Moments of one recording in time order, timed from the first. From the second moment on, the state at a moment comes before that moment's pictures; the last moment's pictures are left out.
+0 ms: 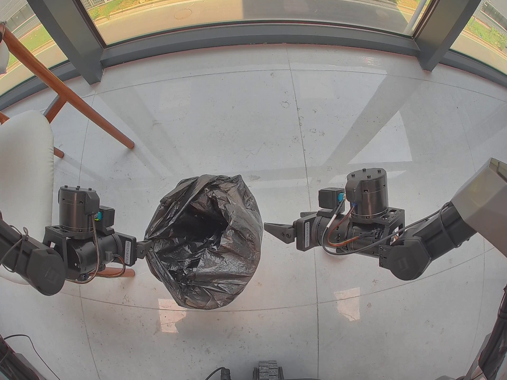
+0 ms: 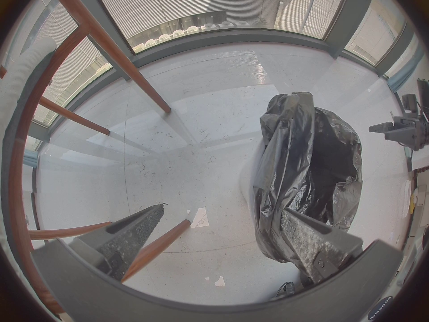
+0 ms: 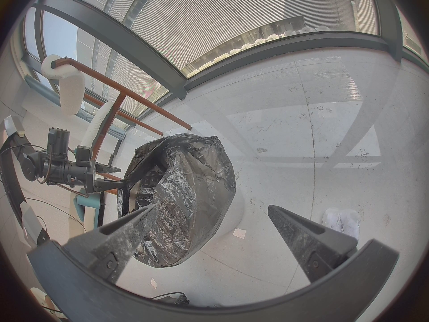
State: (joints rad) left arm -0.19 1.73 -0.60 -0.55 0.16 0.06; right arm 0.59 2.10 -0.99 -0.71 0.15 0.21
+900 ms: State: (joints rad) left arm -0.34 1.80 -0.45 -0.72 0.20 0.04; right arm 0.60 2.10 -0.99 -0.71 0.15 0.21
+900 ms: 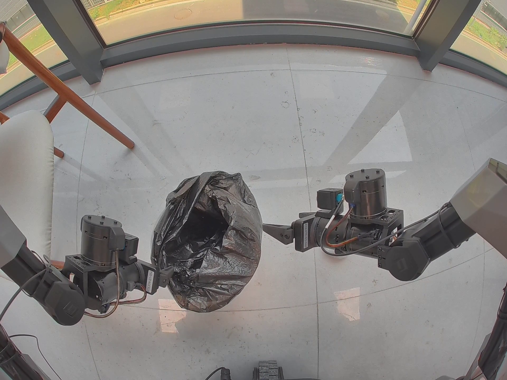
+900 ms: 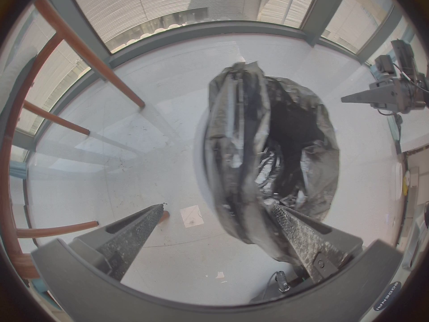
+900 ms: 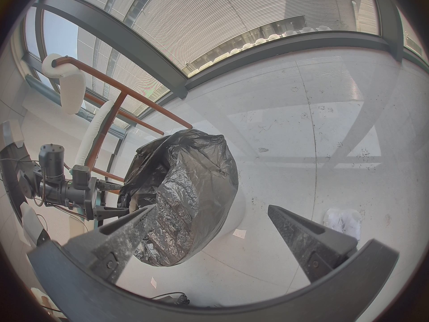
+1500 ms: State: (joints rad) left arm -0.16 1.77 -0.37 -0.75 0.20 0.13; right arm 0.60 2.10 -0.99 -0.71 0.15 0.21
